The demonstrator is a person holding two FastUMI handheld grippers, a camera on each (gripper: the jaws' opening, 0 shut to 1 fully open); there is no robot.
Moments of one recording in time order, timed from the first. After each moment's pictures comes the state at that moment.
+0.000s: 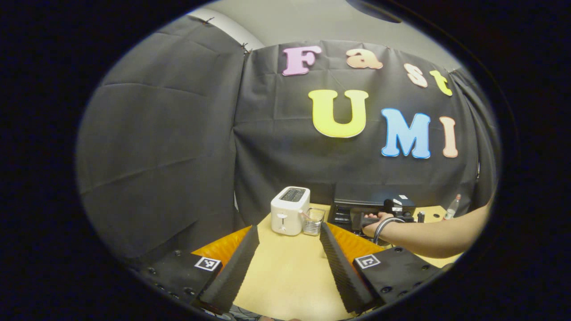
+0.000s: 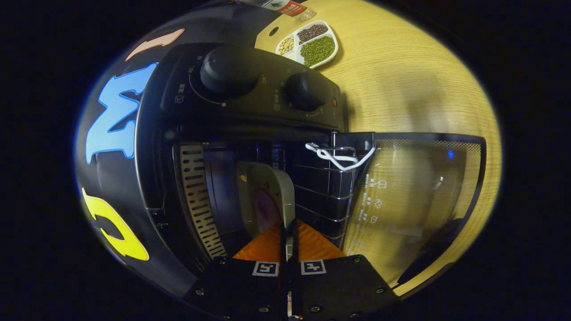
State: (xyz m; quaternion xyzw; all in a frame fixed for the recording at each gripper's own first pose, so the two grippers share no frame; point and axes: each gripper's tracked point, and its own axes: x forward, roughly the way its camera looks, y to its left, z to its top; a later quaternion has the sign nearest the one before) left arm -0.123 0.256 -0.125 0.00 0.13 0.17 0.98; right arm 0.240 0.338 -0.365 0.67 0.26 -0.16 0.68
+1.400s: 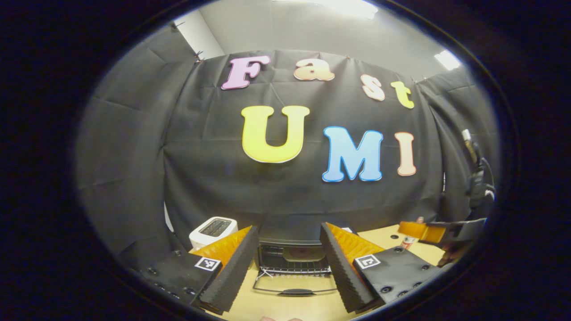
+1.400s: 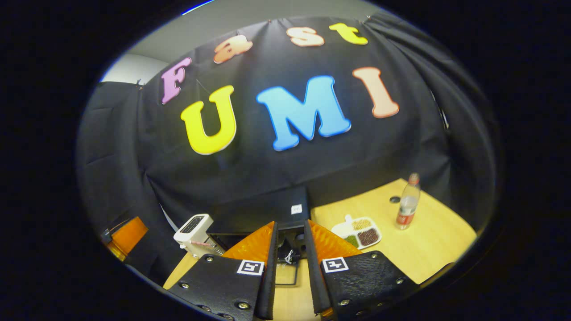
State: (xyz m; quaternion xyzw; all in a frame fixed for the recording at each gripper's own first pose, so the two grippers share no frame) left arm 0.031 0.097 -0.074 0.00 0.04 0.01 1.00; right arm 0.050 0.140 -0.095 0.08 0.06 0.07 0.99
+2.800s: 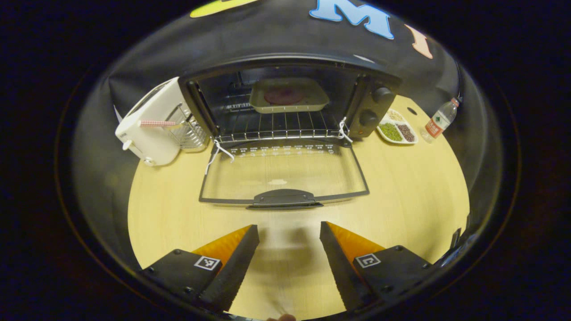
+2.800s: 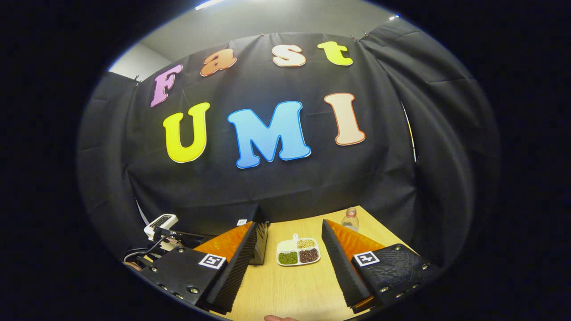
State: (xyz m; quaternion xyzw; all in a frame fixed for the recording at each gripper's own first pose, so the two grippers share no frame) left arm 0.041 0.053 -0.410 0.03 0.54 -0.04 0.84; right arm 0.042 0.015 -0.083 0.04 0.07 0.01 1.00
